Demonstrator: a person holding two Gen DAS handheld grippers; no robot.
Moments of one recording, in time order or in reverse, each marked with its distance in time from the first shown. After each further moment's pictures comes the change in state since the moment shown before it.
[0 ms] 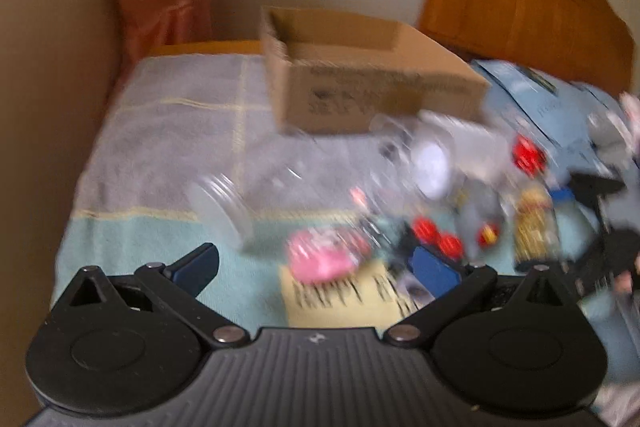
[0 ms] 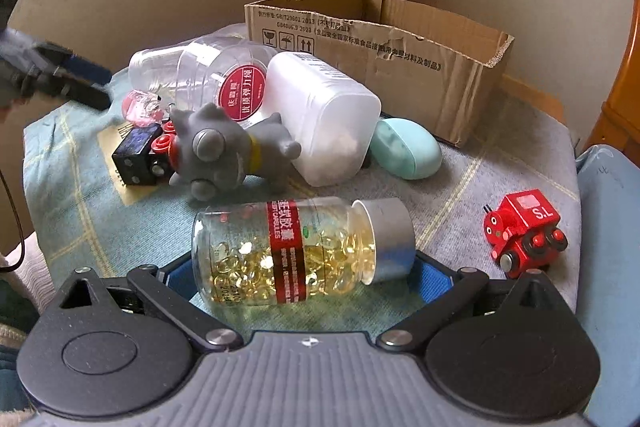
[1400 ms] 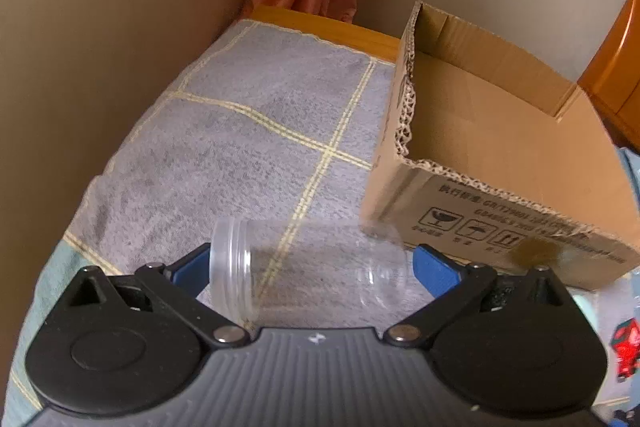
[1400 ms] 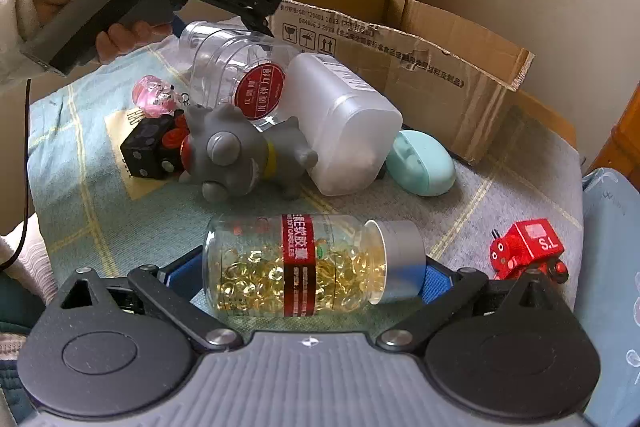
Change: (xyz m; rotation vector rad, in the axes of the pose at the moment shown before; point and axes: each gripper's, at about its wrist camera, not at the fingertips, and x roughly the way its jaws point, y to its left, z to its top) left arm 0.100 0.008 0.084 -0.367 0.119 0.332; right arm 0.004 0.010 0.014 -0.093 0.041 0.005
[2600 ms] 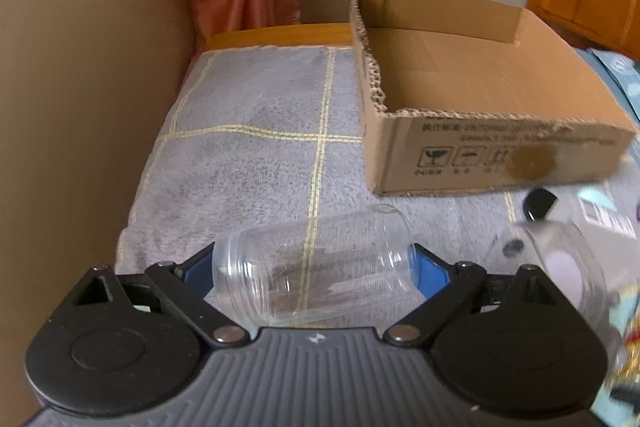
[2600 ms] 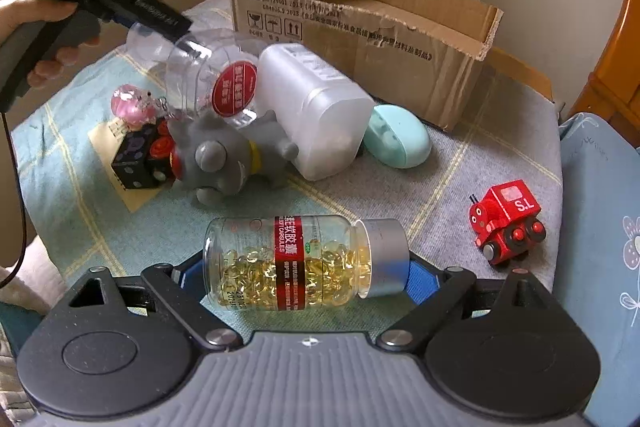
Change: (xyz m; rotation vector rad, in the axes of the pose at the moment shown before) left arm -0.027 0.006 -0.014 0.343 -0.013 -0.015; right arm -0.013 -0.003 0.016 0.147 0.116 -0.045
